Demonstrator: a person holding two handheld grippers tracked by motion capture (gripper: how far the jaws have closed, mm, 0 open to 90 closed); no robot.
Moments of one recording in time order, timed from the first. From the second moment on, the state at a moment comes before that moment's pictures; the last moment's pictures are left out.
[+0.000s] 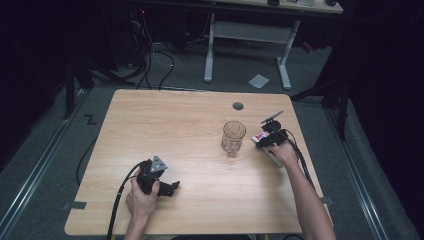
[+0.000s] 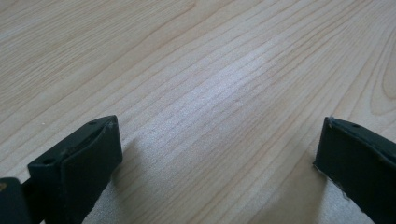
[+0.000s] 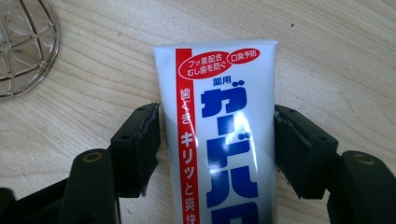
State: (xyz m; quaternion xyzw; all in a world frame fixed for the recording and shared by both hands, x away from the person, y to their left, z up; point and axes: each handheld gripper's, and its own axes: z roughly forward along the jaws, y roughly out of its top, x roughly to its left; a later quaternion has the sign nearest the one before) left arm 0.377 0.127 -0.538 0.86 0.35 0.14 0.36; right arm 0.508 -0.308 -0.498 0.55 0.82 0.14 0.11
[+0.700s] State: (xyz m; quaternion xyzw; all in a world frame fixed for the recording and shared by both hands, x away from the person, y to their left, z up) left arm 0.377 0.127 -0.538 0.86 0.35 0.14 0.36; right arm 0.508 -0.305 -0.488 0.54 0.83 0.11 0.12
